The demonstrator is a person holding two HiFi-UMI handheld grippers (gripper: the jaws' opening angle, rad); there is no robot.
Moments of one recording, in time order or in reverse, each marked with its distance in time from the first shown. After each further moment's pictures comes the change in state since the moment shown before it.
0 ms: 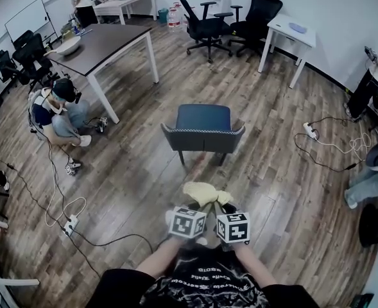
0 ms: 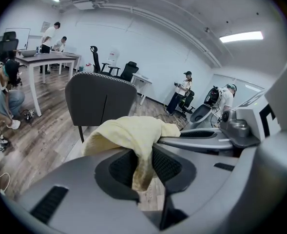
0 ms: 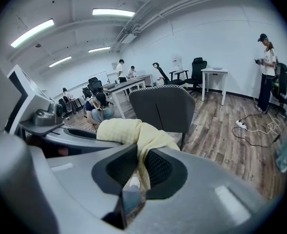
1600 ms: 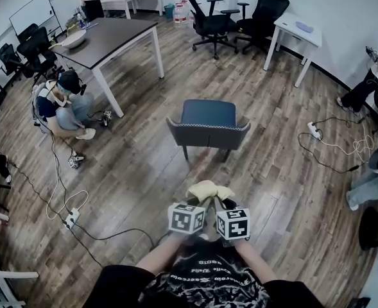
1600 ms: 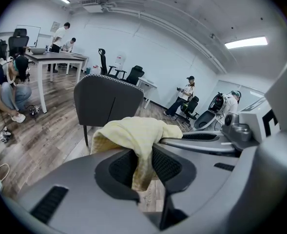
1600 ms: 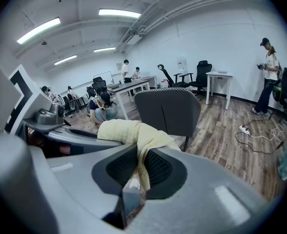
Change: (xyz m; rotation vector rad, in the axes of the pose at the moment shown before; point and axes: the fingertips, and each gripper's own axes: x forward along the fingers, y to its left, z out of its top) left arm -0.010 0.014 0.005 -0.063 -0.048 0.033; right arm 0.006 0.013 0.008 -0.048 -0.013 0.025
